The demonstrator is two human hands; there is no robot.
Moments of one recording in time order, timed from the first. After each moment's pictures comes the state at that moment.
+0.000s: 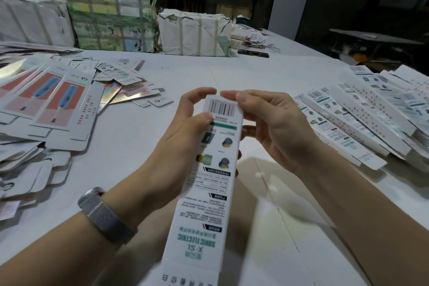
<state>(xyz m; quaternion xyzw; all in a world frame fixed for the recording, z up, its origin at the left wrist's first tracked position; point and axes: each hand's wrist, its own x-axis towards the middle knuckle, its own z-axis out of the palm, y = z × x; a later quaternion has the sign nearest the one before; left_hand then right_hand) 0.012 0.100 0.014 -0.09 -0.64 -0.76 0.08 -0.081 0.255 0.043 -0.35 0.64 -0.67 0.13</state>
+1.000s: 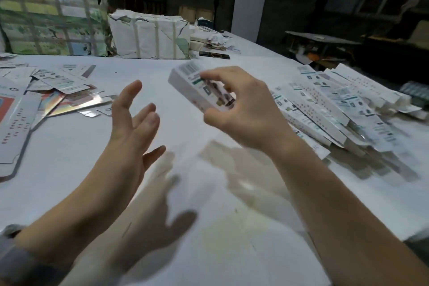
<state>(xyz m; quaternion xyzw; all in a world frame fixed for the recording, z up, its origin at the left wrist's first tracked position) -0.006 0.098 0.002 -0.04 -0.63 -0.75 0.19 -0.088 0.277 0.070 -0.32 0.86 -0.34 -0.17</state>
